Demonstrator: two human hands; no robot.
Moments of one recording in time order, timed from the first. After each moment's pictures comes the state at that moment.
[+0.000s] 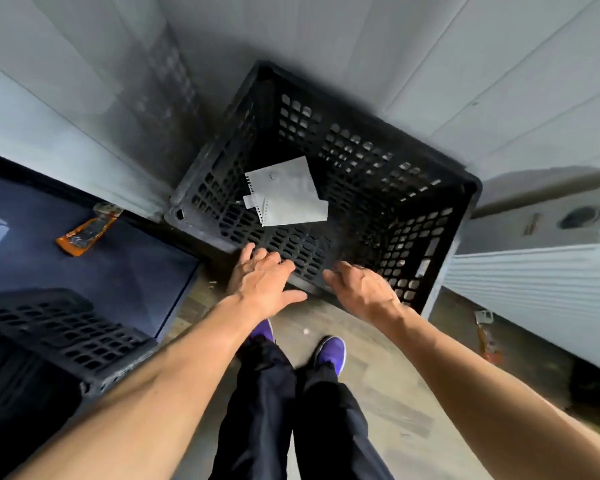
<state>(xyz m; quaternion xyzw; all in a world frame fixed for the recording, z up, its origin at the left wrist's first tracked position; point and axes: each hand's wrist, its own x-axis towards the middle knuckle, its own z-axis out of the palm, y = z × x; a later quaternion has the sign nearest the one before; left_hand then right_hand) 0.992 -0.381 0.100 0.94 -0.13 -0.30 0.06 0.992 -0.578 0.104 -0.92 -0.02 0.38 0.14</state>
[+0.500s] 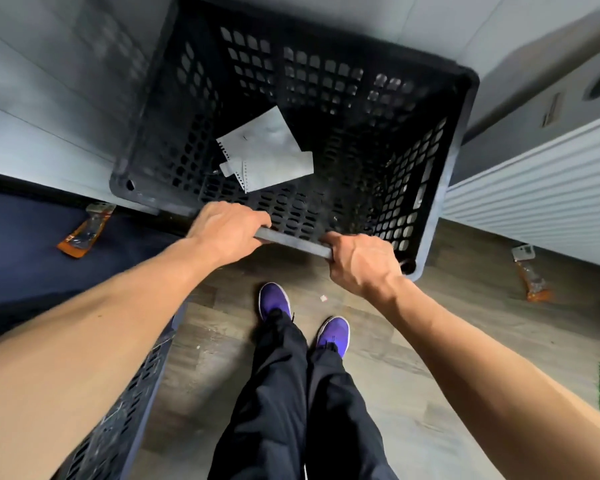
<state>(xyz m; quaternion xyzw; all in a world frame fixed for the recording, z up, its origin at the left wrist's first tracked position) 1.012 -0.388 0.088 0.93 -0.26 -0.27 -0.04 0.939 -0.612 0.066 -0.95 -0.06 0.27 0.11</state>
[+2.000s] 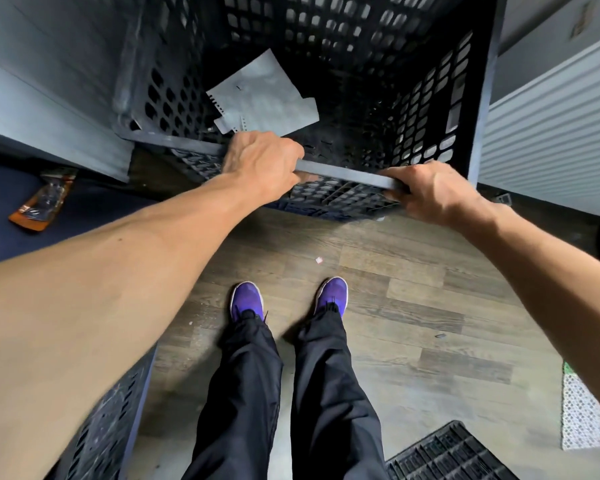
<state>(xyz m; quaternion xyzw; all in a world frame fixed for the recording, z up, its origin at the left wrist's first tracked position) 1.001 -0.396 0.059 0.94 -0.29 -0.17 0.06 0.925 -0.651 0.087 -0.96 -0.07 0.24 0.11</state>
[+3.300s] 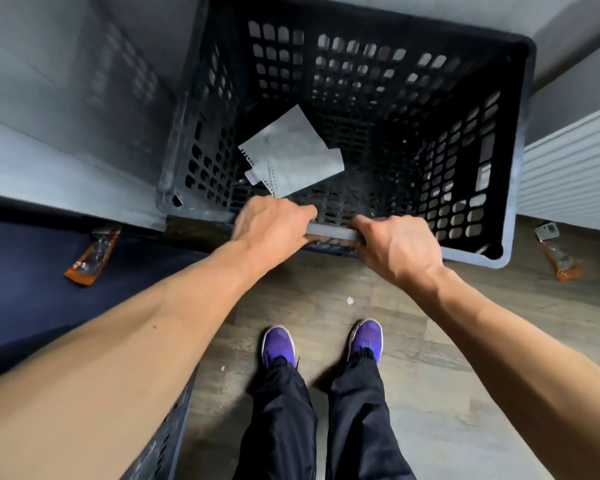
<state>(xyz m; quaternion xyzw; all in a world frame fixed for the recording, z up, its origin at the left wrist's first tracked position) 1.019 -0.369 0.056 0.93 -0.34 -0.15 -0.03 0.947 -0.565 0.065 -0.98 -0.07 0.19 0.03</state>
